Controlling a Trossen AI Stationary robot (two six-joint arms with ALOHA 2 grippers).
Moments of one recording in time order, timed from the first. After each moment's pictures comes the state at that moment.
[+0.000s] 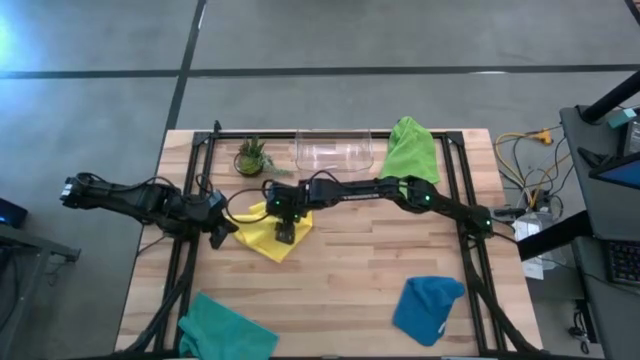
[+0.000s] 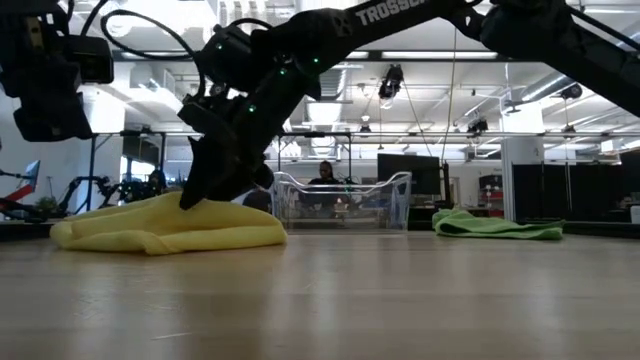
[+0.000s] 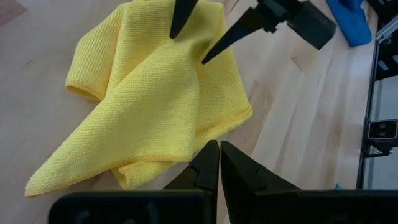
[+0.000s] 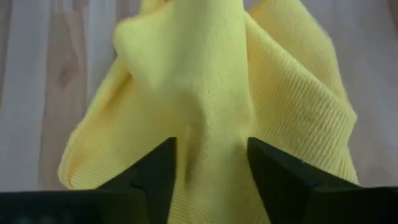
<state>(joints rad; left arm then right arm) -0.19 0.51 0.48 -0.82 -0.09 -0.85 -0.05 2.50 2.19 -0.65 -0.15 0.11</state>
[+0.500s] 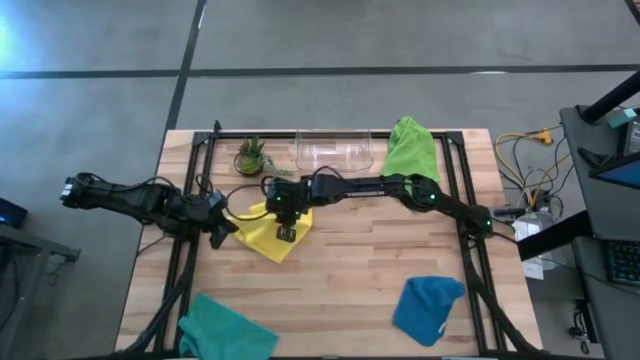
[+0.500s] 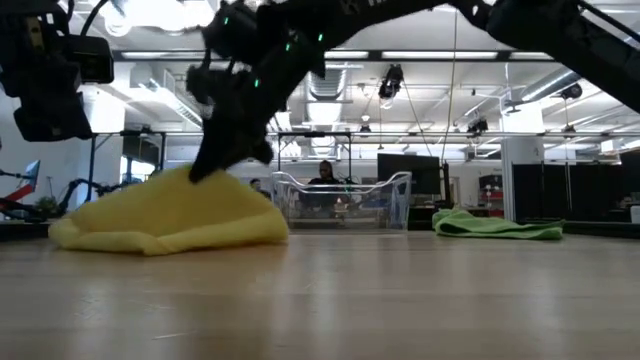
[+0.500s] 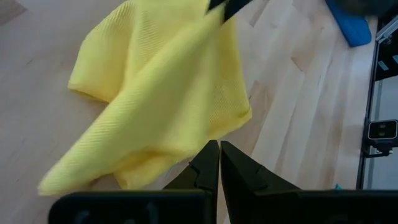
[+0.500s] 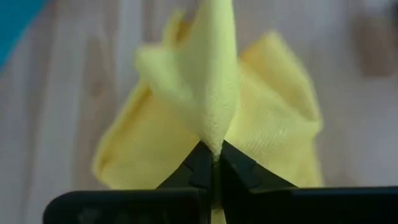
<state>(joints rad) -0.19 0.51 0.48 -0.82 -0.09 -0.85 -0.05 2.42 2.21 -0.69 -0.15 0.07</state>
